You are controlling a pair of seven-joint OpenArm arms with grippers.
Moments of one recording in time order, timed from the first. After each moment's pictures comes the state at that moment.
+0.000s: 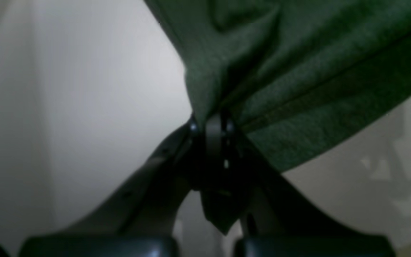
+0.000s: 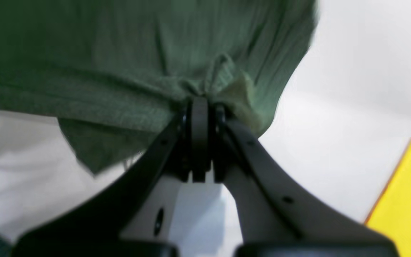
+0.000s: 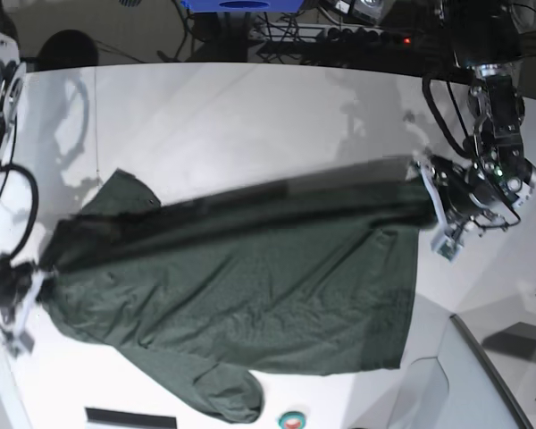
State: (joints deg) left arm 0.5 -16.4 -16.5 89.3 1.5 -40.0 51.3; right arm 25.7 20.7 13.0 64.7 15.2 40.2 -61.4
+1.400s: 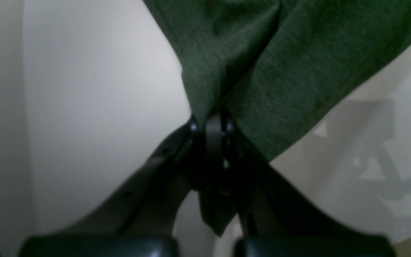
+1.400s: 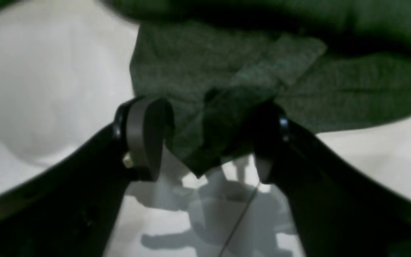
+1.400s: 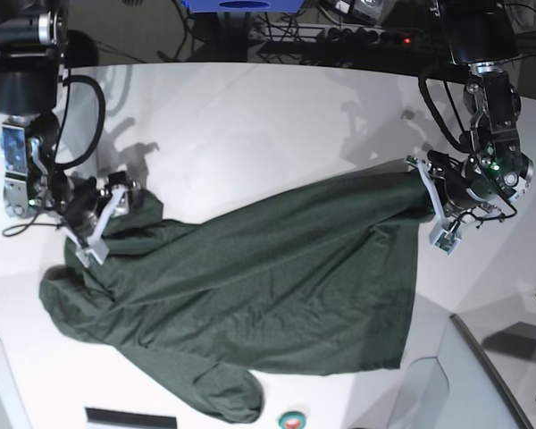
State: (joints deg) left arm 2.1 -15.6 -16.7 88.4 1.6 -39.8 51.3; right arm 9.3 12.1 5.0 58.5 15.4 31.5 -46.7
